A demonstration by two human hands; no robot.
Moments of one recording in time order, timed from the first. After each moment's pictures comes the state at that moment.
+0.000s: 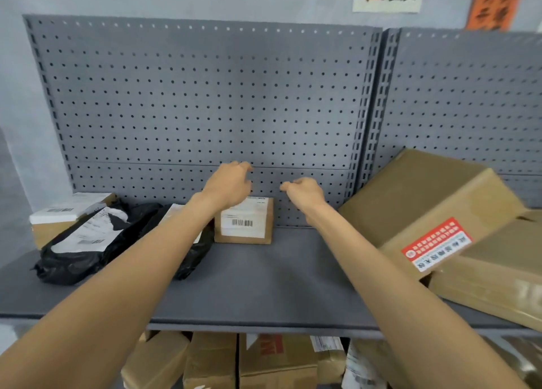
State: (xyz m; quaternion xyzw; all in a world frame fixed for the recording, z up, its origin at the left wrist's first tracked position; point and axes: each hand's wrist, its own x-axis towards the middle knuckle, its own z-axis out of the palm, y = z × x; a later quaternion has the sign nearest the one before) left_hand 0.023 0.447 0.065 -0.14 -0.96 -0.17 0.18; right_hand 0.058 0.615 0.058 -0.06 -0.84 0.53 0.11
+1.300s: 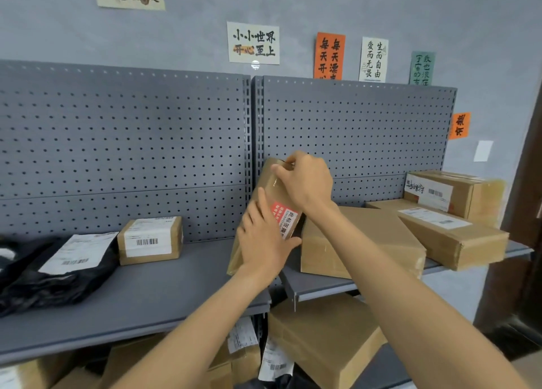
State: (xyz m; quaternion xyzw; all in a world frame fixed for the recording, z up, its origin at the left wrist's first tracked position) left_hand 0.187 0.704 0.015 -0.14 -0.91 -0.25 0.29; right_hand 0.195 0.783 0.119 -0.09 -0.87 0.24 0.43
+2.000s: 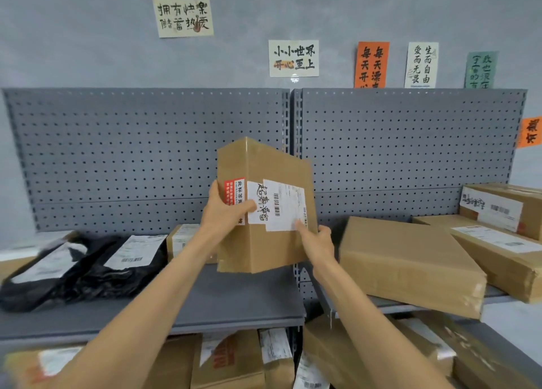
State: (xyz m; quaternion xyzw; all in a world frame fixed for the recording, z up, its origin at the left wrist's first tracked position) left_hand 0.158 0.572 0.085 -0.09 -0.76 -0.63 0.16; right_hand 0.171 0.754 0.025 -0.14 -0.70 0.68 0.18
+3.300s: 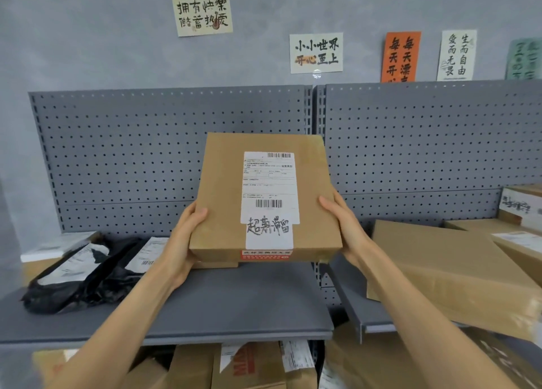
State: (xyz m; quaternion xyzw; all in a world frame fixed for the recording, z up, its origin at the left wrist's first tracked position) left_hand 0.159 0.480 0.050 -0.11 -0.61 -0.78 0.07; right_hand 0.140 0.775 0.052 0.13 -0.62 0.77 0.09
